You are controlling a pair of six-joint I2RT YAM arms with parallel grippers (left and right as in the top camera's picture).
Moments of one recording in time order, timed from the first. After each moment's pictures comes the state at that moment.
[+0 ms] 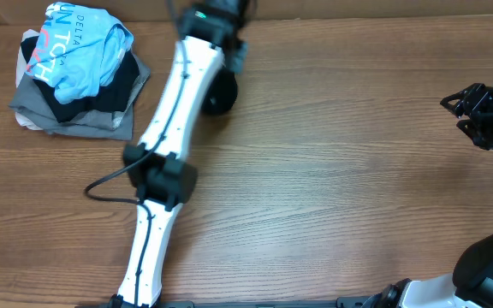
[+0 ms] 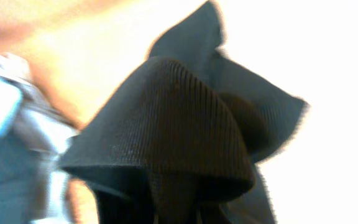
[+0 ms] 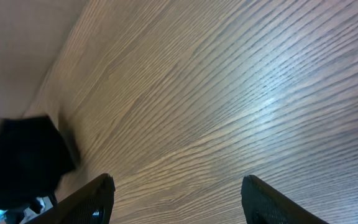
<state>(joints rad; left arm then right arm) -0.35 2.51 2.83 -1.42 -0.22 -0.07 -0.55 1.68 1.54 -1.07 -0.56 0.20</state>
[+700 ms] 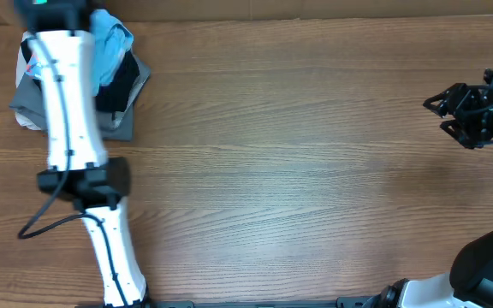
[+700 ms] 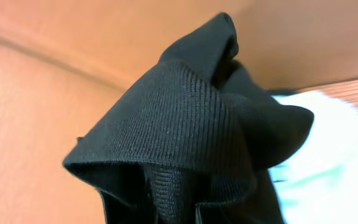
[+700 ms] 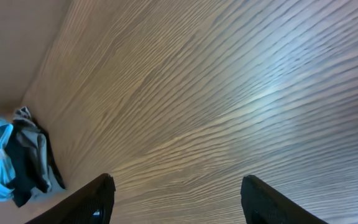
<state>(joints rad) 0.12 2.39 2.94 -1.14 -0.47 0.51 -0.46 1.68 1.54 -1.12 -0.56 0.24</state>
